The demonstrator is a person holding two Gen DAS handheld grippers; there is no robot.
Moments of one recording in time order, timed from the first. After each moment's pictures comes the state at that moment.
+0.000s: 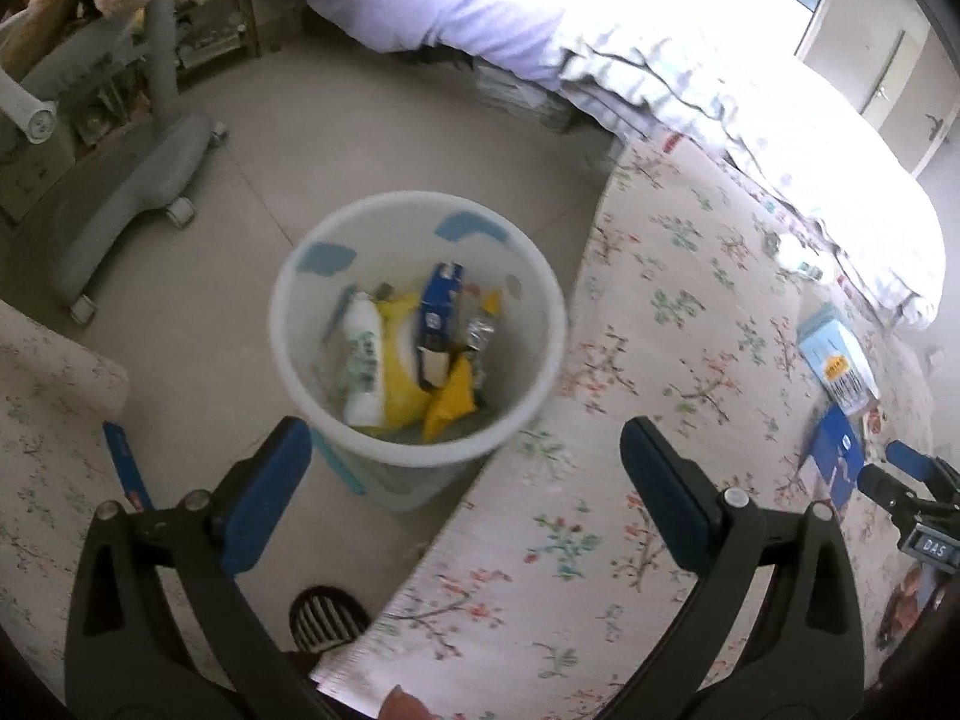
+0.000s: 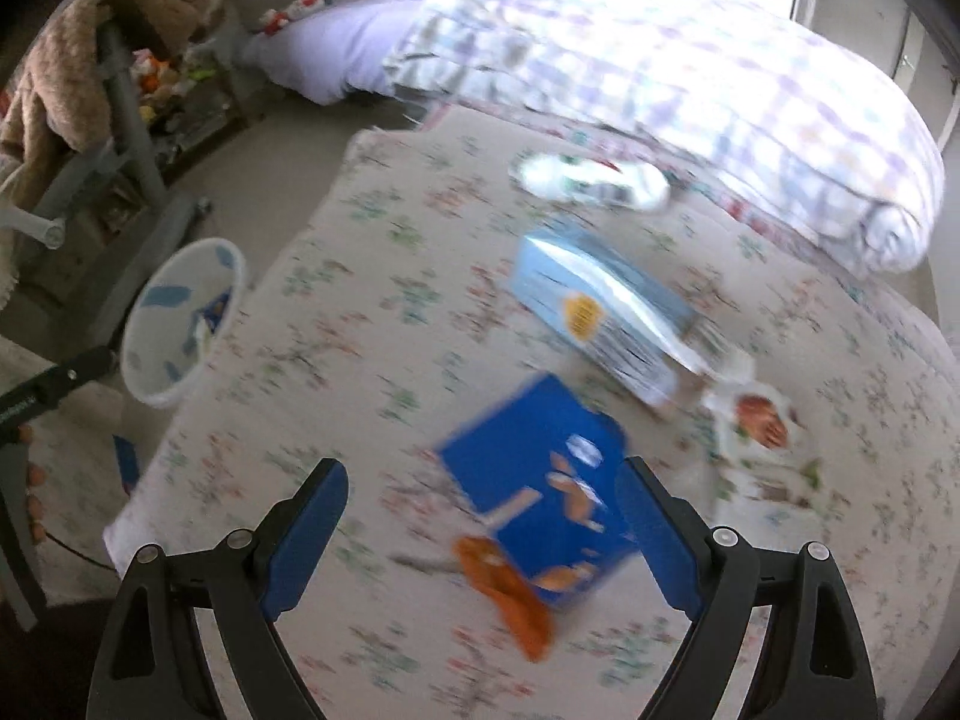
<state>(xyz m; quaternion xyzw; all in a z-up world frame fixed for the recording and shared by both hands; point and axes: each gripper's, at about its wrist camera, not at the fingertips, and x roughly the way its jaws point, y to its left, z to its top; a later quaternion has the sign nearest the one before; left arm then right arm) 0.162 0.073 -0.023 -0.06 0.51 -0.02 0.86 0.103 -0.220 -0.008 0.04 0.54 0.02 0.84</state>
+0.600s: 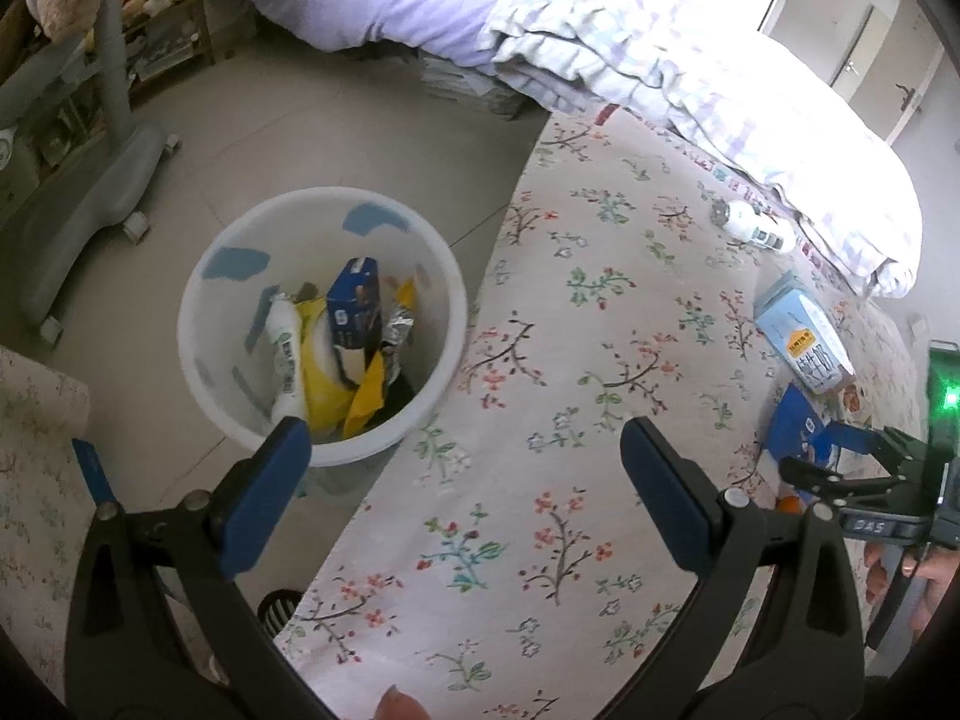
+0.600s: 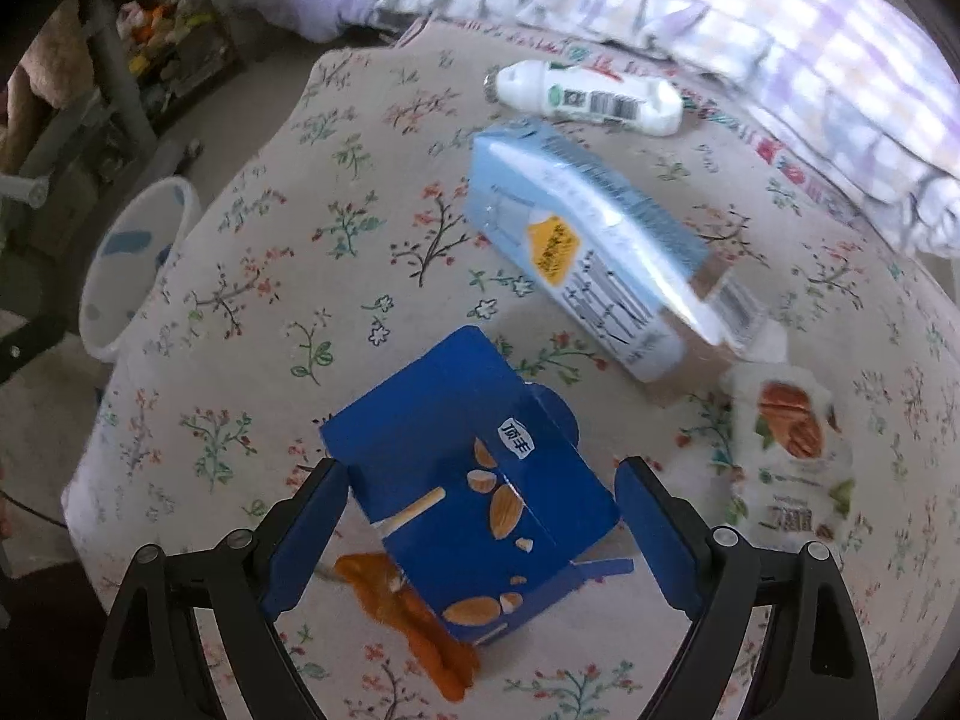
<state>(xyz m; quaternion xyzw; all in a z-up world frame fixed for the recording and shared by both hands) 0.166 0.027 -0.024 -0.04 0.52 -0.07 0.85 0.130 -0.230 -0.059 0.01 0.59 0.05 0.81</state>
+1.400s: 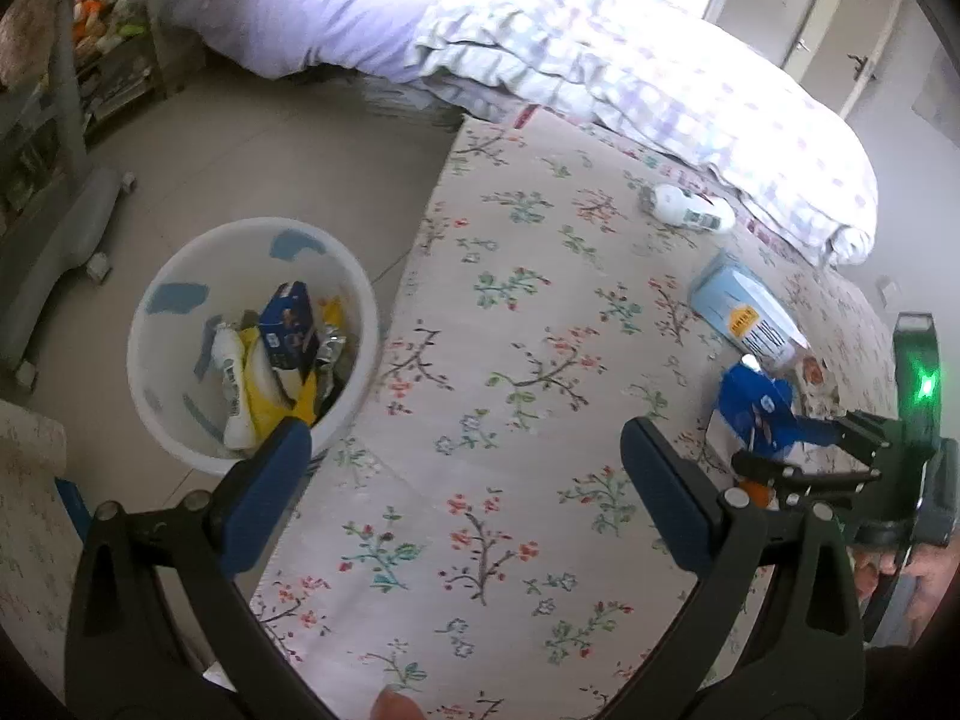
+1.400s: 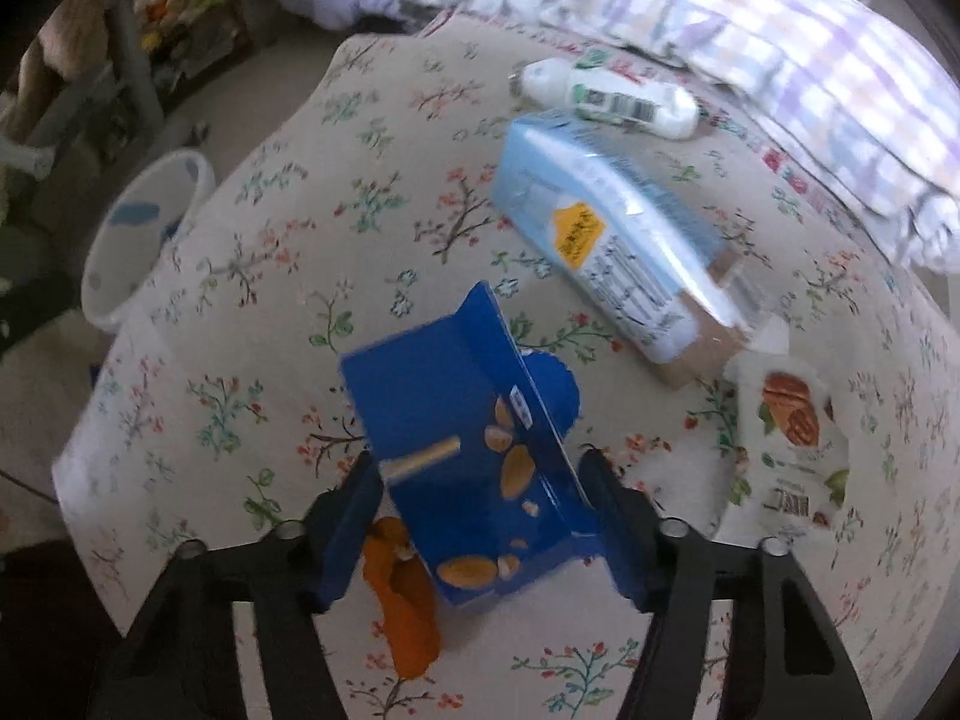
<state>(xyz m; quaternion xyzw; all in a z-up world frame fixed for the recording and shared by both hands) 0.155 -0.010 -0.012 -0.02 0.50 -0.12 0.86 0.110 -0.209 -0.060 0.00 0.59 0.05 0.81</state>
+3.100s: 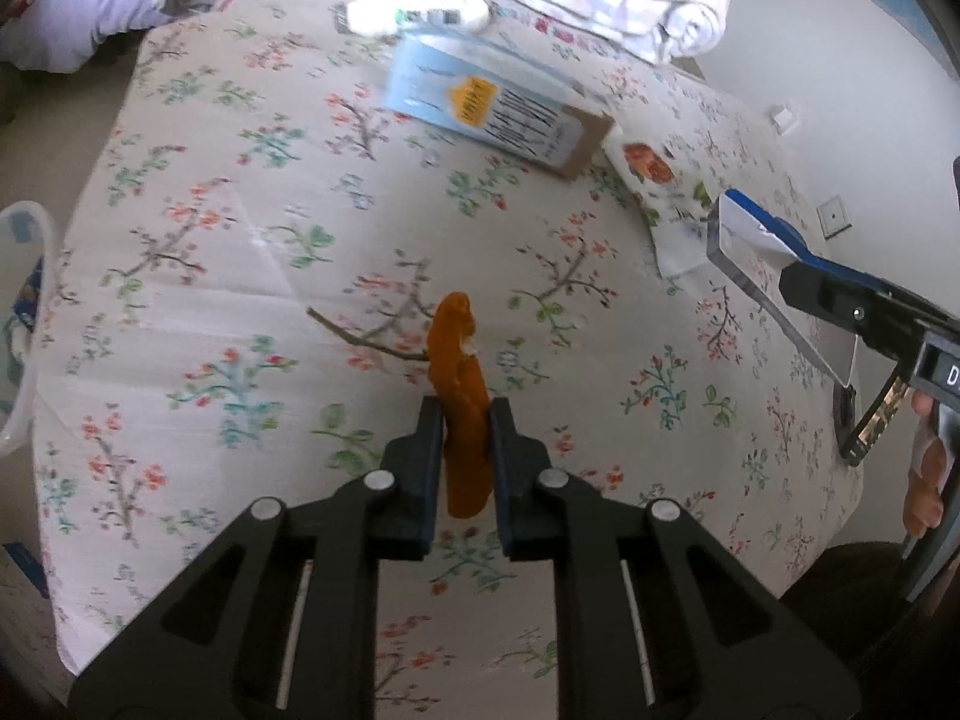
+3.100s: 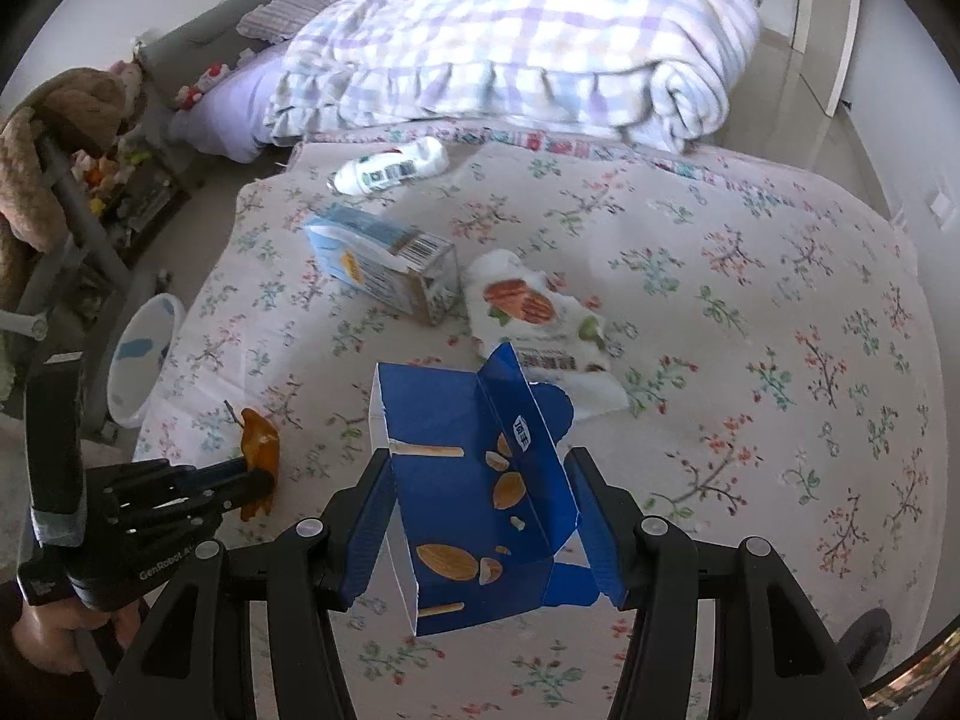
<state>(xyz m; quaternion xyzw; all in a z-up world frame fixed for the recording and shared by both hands) 0.104 -0.142 -0.048 0.04 0.57 -0.28 0.77 0.016 -0.332 0.002 0.13 0.52 -0.03 0.84</state>
